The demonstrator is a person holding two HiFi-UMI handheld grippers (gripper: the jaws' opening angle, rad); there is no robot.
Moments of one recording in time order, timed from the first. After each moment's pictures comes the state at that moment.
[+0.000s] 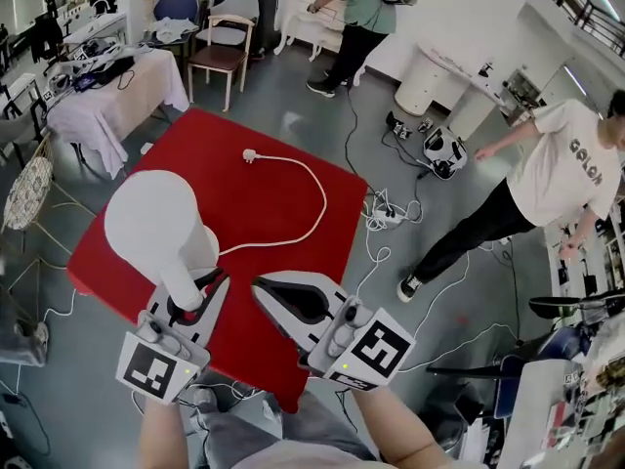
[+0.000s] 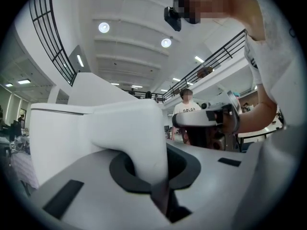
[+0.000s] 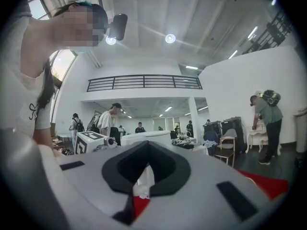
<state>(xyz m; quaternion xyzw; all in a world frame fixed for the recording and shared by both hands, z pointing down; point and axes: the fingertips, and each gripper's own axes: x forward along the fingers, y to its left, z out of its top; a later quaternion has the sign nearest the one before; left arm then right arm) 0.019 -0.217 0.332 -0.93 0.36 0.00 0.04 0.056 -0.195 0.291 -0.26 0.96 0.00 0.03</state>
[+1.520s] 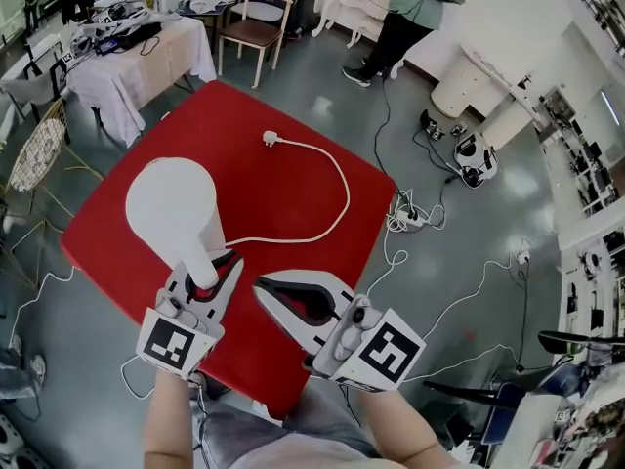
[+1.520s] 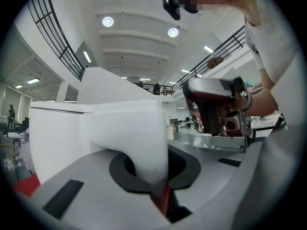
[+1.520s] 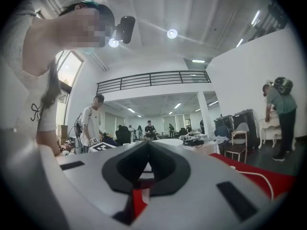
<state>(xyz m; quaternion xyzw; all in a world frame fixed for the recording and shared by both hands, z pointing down) 0.040 -0.281 0.416 -0.91 0.42 -0.02 0.01 0.065 -0.229 0.333 -0.19 0.98 -0.02 0.03</state>
